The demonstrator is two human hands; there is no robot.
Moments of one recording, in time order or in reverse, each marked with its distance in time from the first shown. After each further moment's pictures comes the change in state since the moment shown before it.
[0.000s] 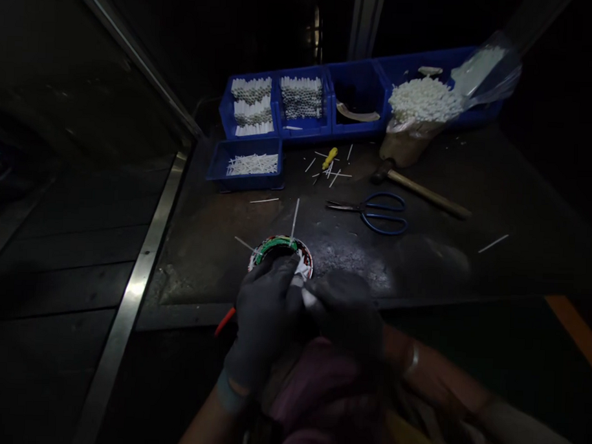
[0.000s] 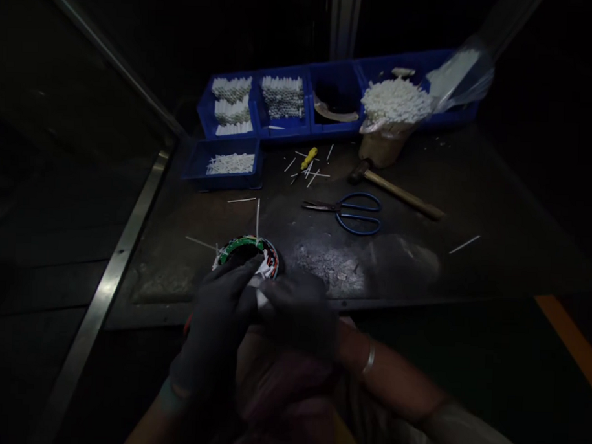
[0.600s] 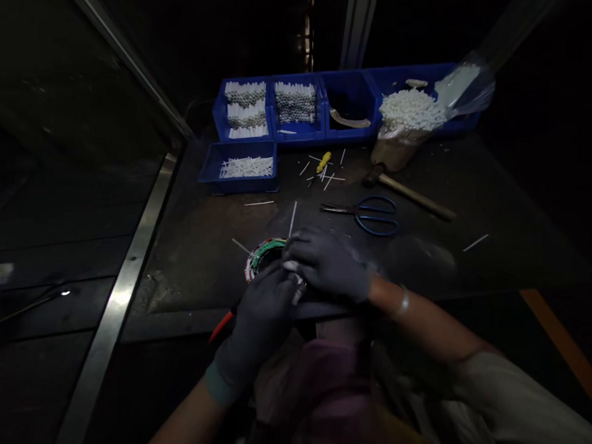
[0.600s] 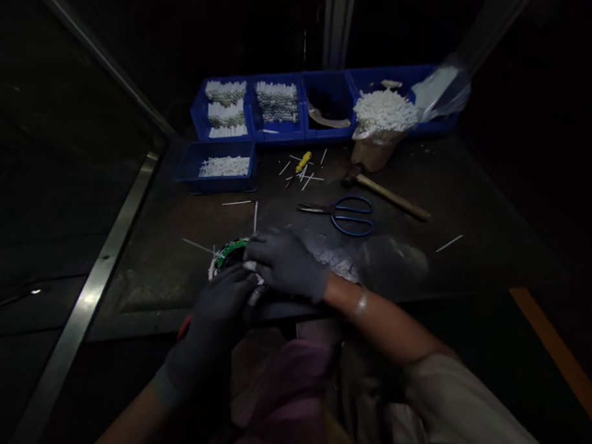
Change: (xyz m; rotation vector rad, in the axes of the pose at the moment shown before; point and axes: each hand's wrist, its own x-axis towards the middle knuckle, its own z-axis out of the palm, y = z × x) left_hand -0.001 -0.027 0.014 0.062 0.311 0.535; right_hand 0.064 0.030 0.002 0.188 -0.271 -0.260
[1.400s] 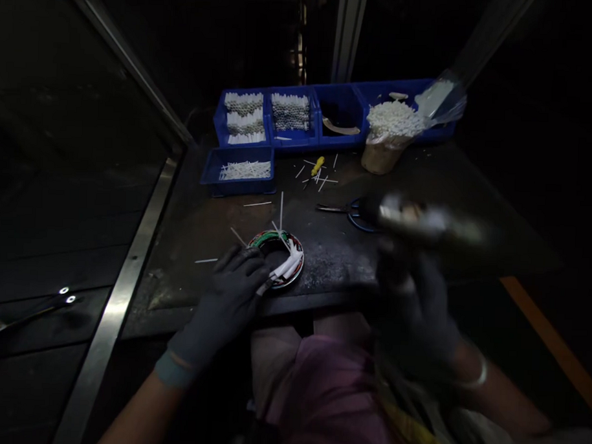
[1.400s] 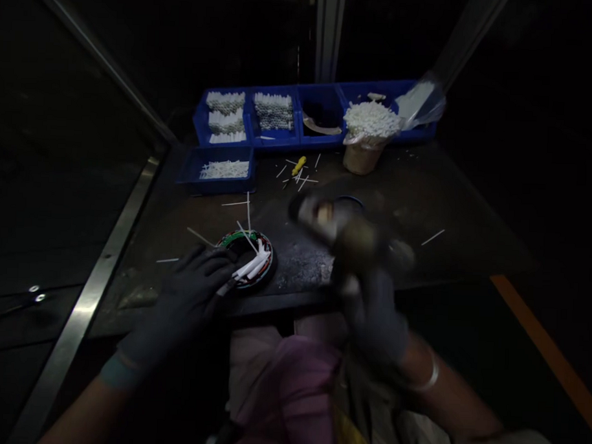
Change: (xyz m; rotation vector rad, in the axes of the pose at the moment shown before) left_hand -0.017 -0.045 -0.047 -0.001 -0.427 -0.059; right_hand -0.128 -0.043 -0.039 -0.226 0.522 0.601
